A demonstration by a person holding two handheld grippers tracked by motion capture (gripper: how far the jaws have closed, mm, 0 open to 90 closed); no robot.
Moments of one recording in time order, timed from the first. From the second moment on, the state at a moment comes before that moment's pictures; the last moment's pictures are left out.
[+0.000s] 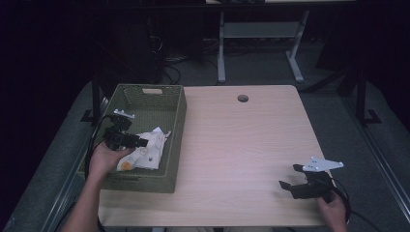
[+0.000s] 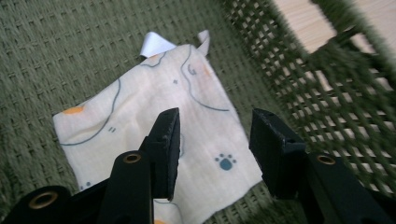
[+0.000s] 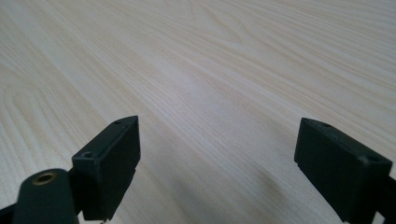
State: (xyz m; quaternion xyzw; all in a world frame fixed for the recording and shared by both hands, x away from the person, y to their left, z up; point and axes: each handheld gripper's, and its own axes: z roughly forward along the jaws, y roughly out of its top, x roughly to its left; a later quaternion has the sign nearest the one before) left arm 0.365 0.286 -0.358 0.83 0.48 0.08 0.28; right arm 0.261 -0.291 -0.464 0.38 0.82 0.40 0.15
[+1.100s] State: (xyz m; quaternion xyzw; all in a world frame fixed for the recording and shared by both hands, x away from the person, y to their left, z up) left arm 0.344 0.304 -0.351 0.75 0.45 -0.05 0.48; right arm 0.261 -0.288 -0.463 0.38 0.82 0.40 0.15
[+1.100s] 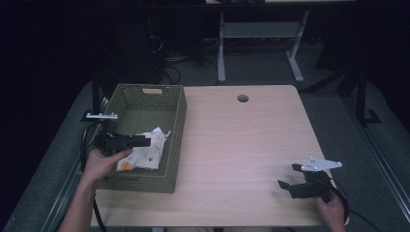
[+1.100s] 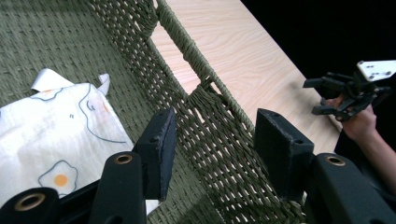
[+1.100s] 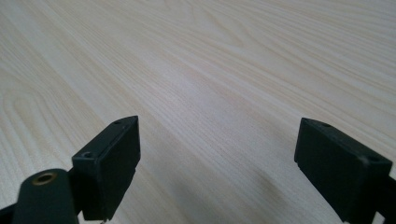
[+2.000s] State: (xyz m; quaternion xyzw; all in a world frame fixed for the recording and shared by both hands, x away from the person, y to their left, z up) left arm 0.334 0.232 -0.328 0.79 0.38 -0.03 0.48; right arm 0.261 -0.296 -0.461 0.38 0.82 0.40 0.15
